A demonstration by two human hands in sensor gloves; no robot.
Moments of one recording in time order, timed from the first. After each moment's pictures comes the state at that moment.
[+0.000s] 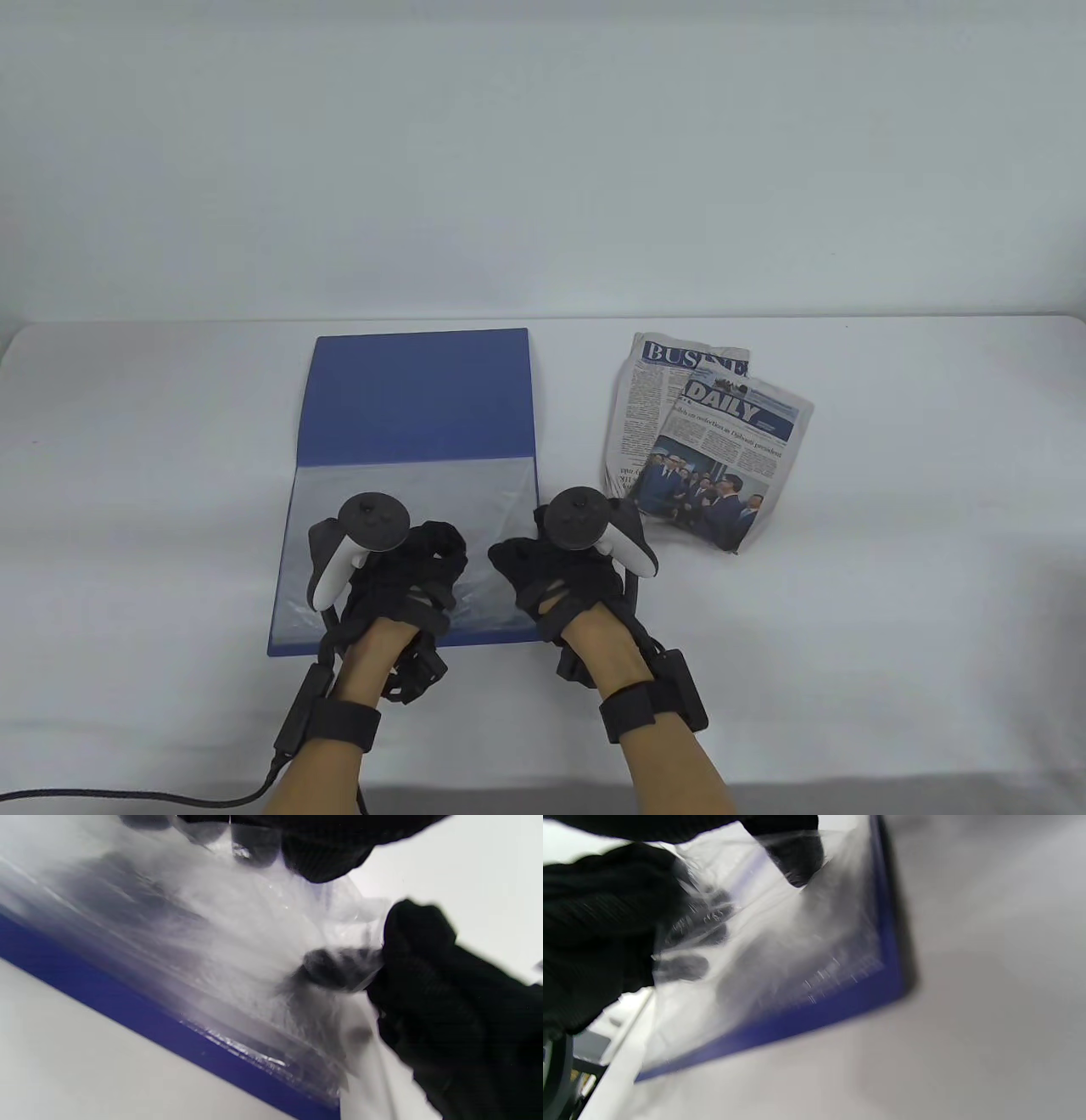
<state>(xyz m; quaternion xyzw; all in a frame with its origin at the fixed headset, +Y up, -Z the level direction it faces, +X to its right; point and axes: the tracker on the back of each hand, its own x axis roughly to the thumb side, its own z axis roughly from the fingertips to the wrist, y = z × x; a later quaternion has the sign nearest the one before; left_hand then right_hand) -0.208 -0.748 -0.359 -0.24 0.03 0.37 0.90 0.025 -0.784 -0.387 0.17 0.30 0.88 0.34</state>
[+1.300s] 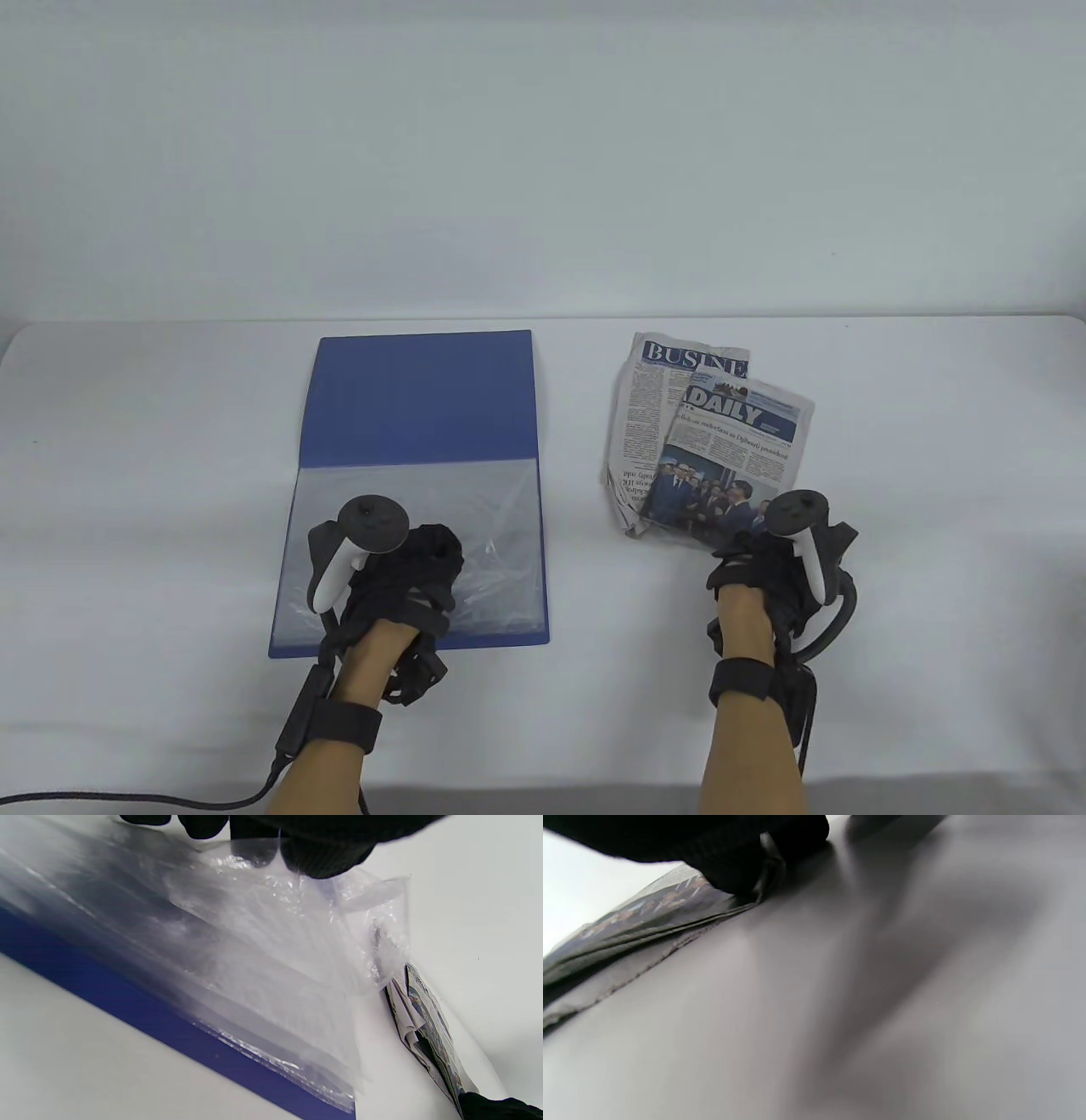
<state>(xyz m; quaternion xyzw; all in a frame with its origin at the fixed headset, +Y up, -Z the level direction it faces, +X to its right) -0.208 -0.755 -0.360 -0.25 0.03 0.35 0.90 0.251 -0.787 -0.380 -0.31 0.13 0.90 0.27</state>
